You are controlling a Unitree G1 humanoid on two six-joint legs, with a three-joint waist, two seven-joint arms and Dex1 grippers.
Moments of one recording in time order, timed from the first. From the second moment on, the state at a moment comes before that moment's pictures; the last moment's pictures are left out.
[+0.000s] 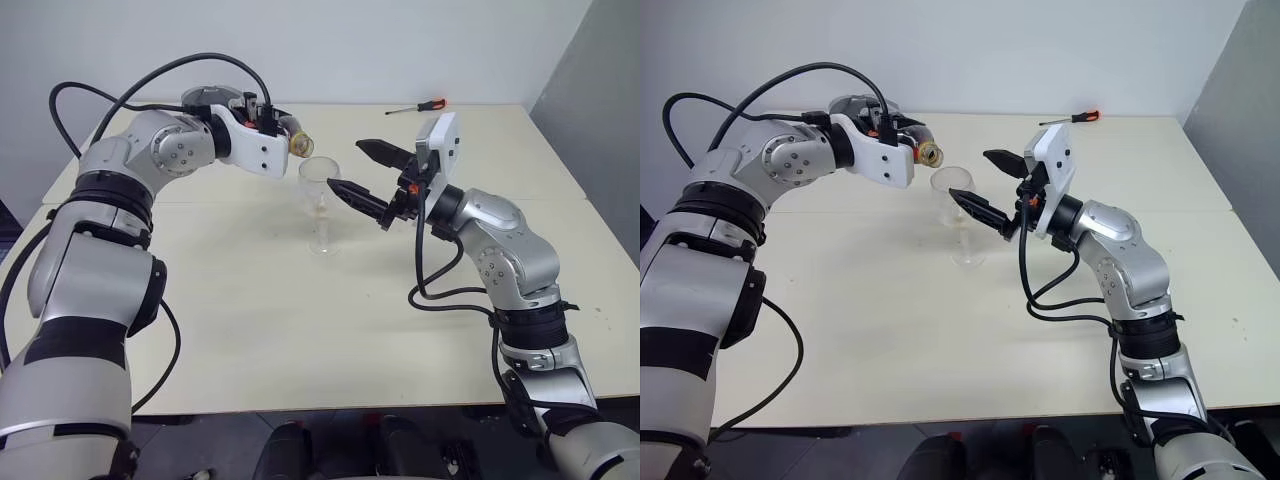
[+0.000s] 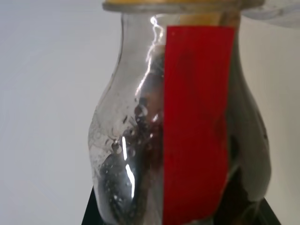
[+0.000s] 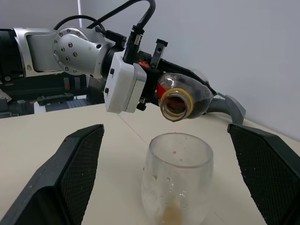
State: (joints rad) left arm -1.43 0.69 -0.45 1.26 0.69 -0.91 -0.36; right arm -0.75 -0.30 0.06 -0.11 0.45 0.48 0.71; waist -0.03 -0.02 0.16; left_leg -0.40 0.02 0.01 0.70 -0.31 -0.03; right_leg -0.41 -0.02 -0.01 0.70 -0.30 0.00
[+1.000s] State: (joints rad) left arm -1.47 0.70 -0.49 1.29 0.74 -0.90 -0.31; right arm -0.76 -0.30 0.06 -0.10 0.45 0.47 0.71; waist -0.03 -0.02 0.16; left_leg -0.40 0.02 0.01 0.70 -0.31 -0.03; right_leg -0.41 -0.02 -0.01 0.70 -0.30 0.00
